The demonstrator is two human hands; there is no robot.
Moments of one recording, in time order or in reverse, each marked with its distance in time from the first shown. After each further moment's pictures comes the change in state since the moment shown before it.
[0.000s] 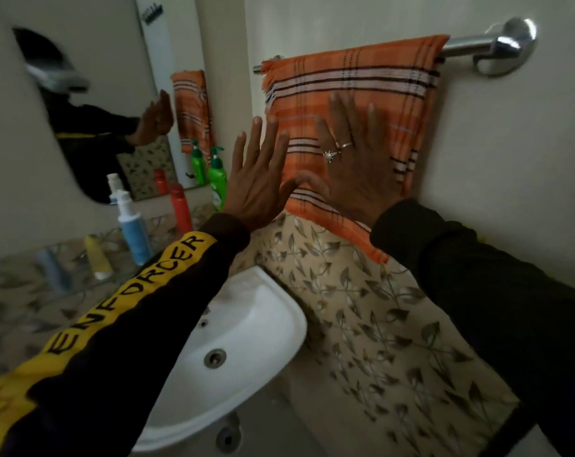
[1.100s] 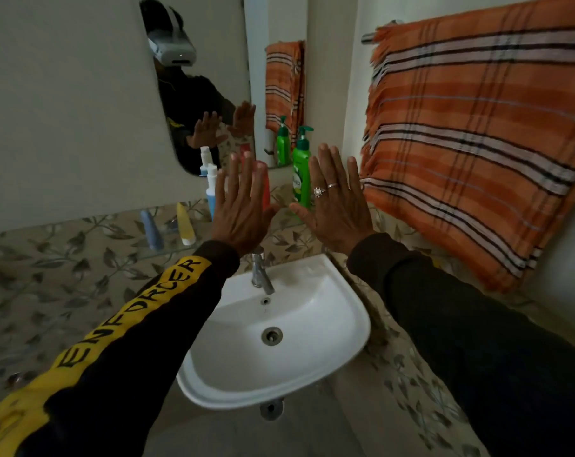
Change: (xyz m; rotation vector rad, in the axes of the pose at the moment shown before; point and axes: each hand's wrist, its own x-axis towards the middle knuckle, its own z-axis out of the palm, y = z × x) left_hand -0.128 -0.114 0.007 0.232 -0.301 -0.359; right_hand 0.019 -0.176 0.081 0.475 -0.063 -0.041
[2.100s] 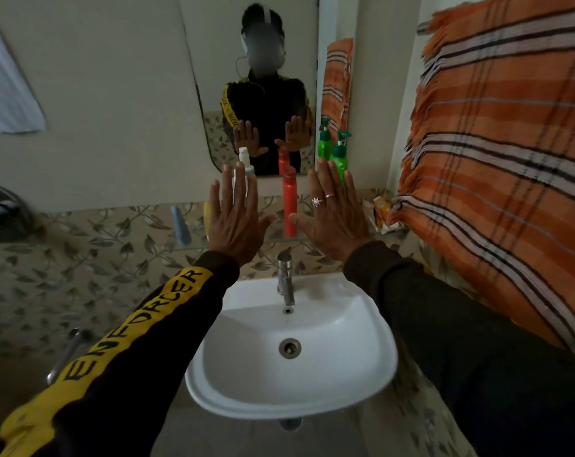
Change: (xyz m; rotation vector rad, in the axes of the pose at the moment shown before) left_hand -0.001 -0.013 0.030 0.248 -0.051 -0.242; right_hand 0.031 0.005 0.063 0.233 -0.159 -0.152
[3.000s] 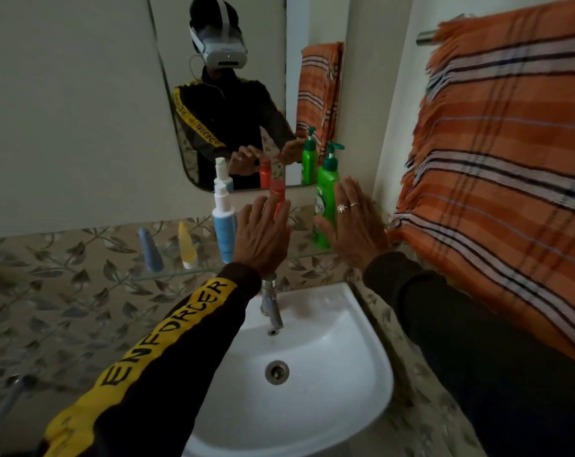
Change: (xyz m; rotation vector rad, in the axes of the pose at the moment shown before) left_hand 0.046 0.038 0.045 -0.198 0.038 0.230; right_hand 0.019 0.050 0.046 0.152 -0.087 0.272
